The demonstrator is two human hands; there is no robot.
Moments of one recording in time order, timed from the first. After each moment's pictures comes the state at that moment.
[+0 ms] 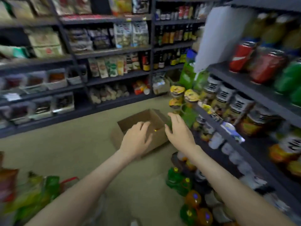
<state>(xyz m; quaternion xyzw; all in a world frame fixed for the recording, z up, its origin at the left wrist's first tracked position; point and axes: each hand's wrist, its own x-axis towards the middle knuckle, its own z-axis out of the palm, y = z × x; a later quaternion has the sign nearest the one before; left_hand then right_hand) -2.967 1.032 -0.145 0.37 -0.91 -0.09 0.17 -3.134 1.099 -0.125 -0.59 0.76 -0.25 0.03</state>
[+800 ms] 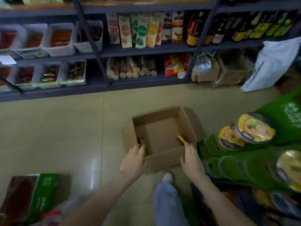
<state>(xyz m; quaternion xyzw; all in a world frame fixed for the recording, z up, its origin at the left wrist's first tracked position) -3.032 0.660 -0.354 0.56 -0.78 -0.26 -0.09 -3.254 0.700 -0.374 -0.57 0.79 -0.02 0.22</state>
